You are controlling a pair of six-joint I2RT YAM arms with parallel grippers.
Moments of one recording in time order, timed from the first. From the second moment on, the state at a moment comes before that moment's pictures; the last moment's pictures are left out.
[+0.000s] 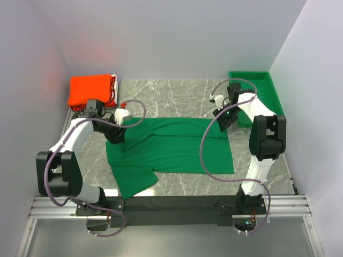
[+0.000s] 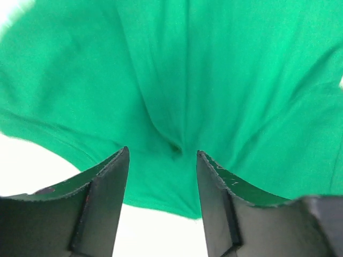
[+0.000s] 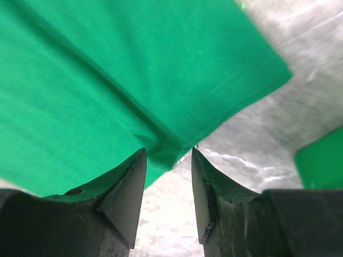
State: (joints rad) left arm 0.00 1.44 0.99 -0.74 0.56 0.83; right arm 0.05 1.93 1.46 -0.94 -0.23 -0.60
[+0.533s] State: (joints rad) left arm -0.10 1.89 1.29 -0.63 0.69 0.49; right arm 0.06 2.15 1.81 -1.02 -0.31 -0.40
